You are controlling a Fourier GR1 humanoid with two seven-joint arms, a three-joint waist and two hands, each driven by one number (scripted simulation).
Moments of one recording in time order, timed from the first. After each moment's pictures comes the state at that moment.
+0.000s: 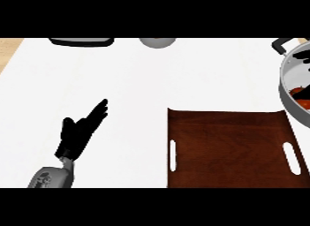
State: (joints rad) left arm -0.11 0.14 -0.10 -1.35 0.01 -0.16 0.13; right arm -1.00 -0.69 0.11 -0.11 0.59 0.06 -0.21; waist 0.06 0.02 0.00
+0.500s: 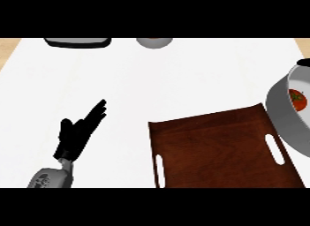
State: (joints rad) left arm -0.10 0.14 -0.09 -1.35 0.01 -0.15 0.12; right arm -1.03 -0.74 -0.24 -0.13 0.25 -0.04 -0.31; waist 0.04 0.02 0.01
